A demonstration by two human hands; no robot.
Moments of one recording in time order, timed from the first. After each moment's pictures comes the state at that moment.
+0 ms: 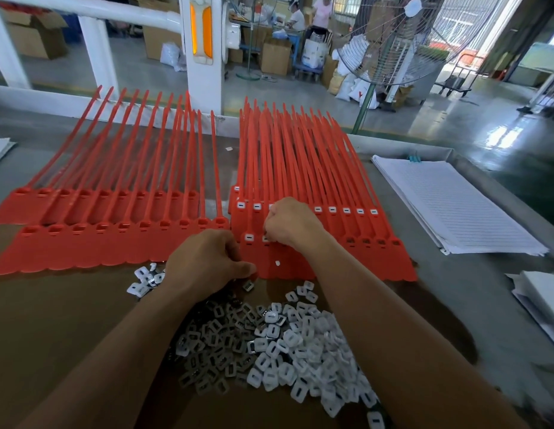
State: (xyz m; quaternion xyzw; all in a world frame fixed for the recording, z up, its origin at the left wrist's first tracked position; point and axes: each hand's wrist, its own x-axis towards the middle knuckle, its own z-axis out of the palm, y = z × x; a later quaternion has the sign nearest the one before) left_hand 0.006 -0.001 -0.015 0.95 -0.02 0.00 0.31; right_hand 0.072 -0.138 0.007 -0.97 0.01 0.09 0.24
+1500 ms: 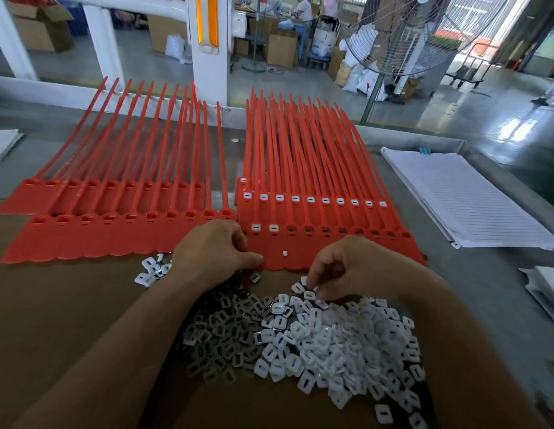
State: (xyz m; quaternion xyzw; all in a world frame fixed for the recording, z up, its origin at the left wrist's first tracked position) left_hand 0.008 0.000 -0.014 0.95 -0.01 -0.02 0.32; right_hand -0.011 -0.215 0.031 -0.90 -0.20 0.24 0.31
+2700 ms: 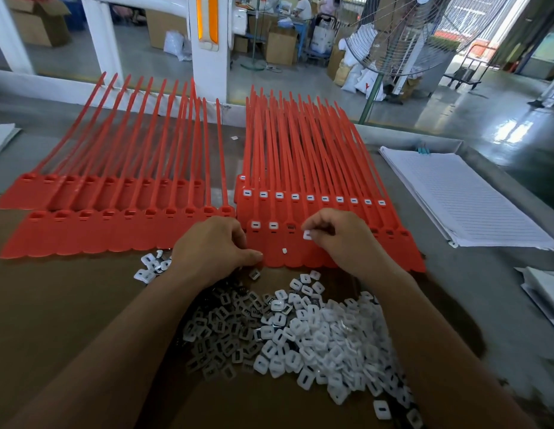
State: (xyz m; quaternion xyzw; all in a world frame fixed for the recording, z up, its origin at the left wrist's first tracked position) left_hand 0.008 0.000 -0.013 0.95 -0.02 -0.02 0.31; right_hand 0.012 -0.199 0.007 -0.93 -0.11 -0.01 0.36
